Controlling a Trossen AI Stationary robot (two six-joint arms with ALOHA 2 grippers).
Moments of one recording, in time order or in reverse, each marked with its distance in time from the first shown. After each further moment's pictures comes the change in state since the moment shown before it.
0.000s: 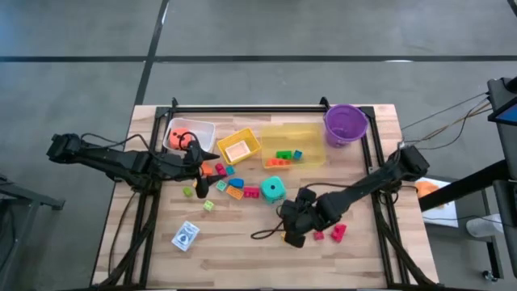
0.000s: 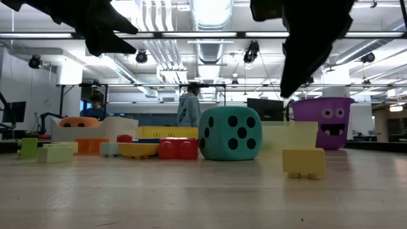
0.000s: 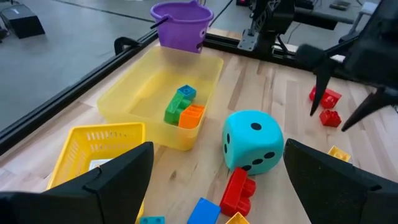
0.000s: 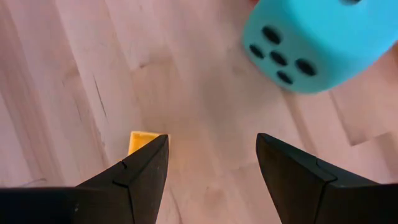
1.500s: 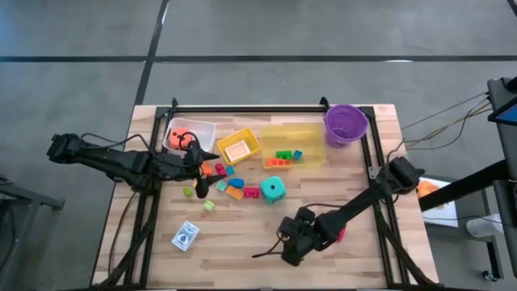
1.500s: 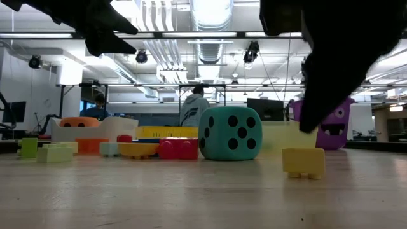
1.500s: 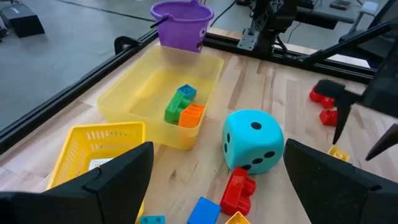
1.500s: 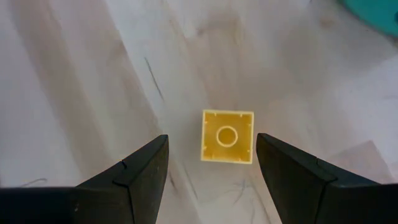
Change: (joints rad) left arm 0.001 0.000 0.000 -0.003 0.001 0.000; right arm 0.108 0.143 0.002 0.156 -0.012 0.204
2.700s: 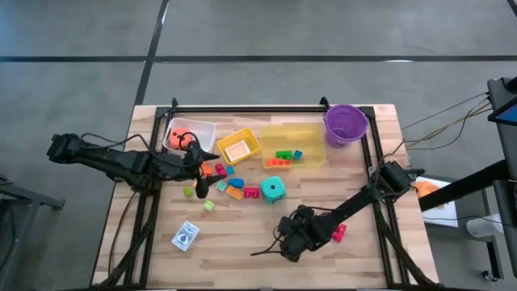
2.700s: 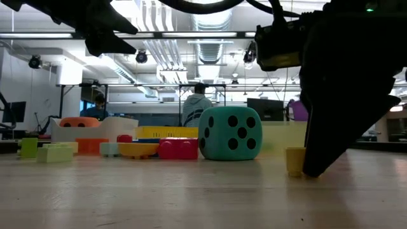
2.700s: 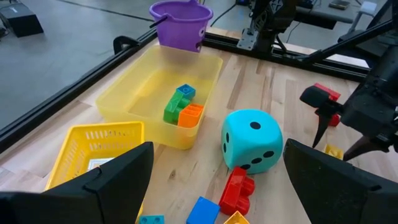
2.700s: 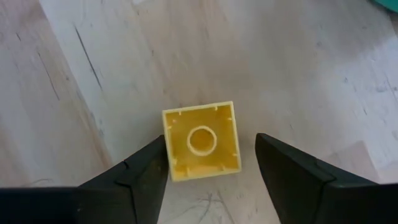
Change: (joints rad) left arm -0.001 0.000 0.000 0.000 0.003 -0.002; right arm -0.020 0.079 0.007 -0.049 0.016 -0.030
